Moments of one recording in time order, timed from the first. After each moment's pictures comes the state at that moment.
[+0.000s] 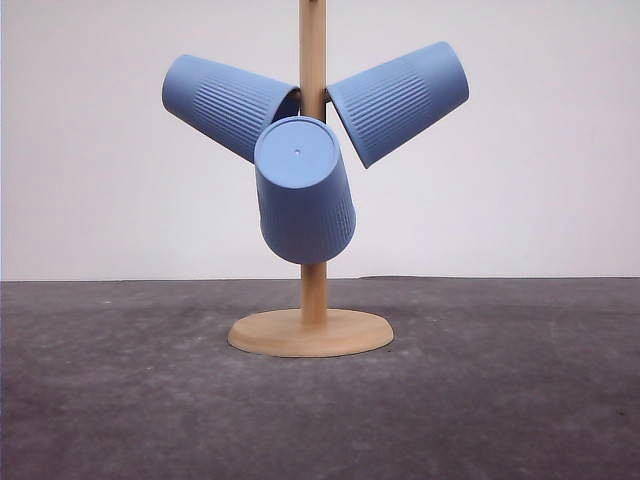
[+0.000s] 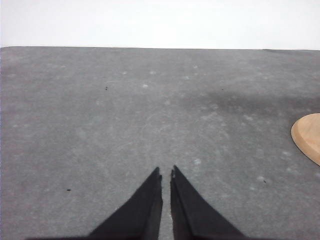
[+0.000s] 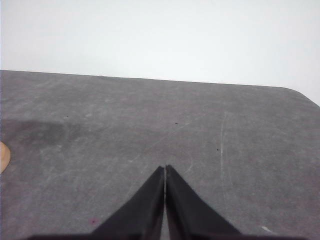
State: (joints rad) left_arx -0.06 0.00 0.03 -0.18 0.00 -0.02; right_arx 0.05 0.00 0.01 -0.06 0.01 0.01
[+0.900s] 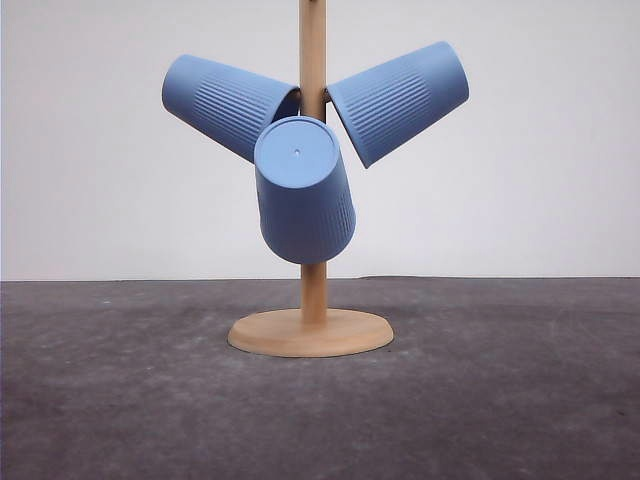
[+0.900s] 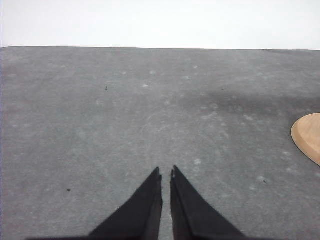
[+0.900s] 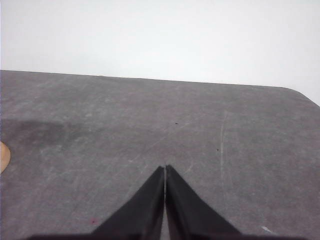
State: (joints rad) left_arx -0.06 0.00 0.03 -0.18 0.00 -0.02; right_arx 0.05 0.00 0.01 -0.06 0.01 0.01
